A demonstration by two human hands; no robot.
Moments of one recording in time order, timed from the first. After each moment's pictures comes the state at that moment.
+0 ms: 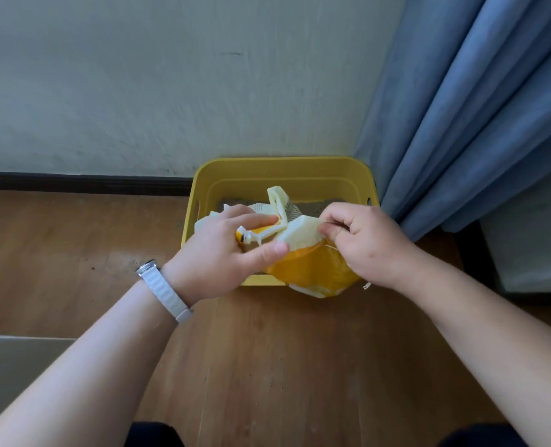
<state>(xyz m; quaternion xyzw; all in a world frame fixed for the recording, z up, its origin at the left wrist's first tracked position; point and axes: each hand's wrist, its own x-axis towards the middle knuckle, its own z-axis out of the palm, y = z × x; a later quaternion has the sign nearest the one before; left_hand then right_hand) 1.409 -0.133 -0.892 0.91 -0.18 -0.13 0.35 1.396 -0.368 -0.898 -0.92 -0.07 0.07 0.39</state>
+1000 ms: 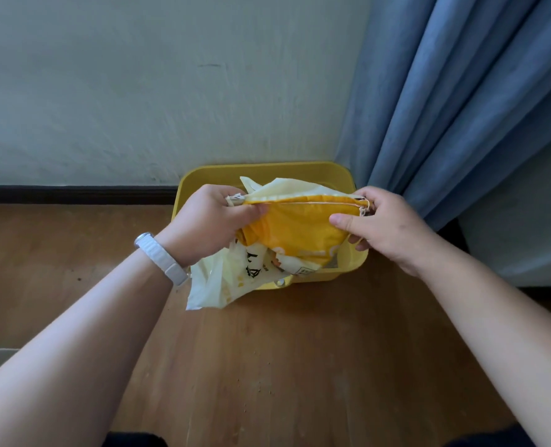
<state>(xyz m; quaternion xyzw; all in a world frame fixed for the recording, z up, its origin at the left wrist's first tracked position) 1.436 -0.165 -0.871 0.87 -0.06 -0.16 0.47 1.397 -0.420 -0.896 -0.82 0.08 0.08 0.56</state>
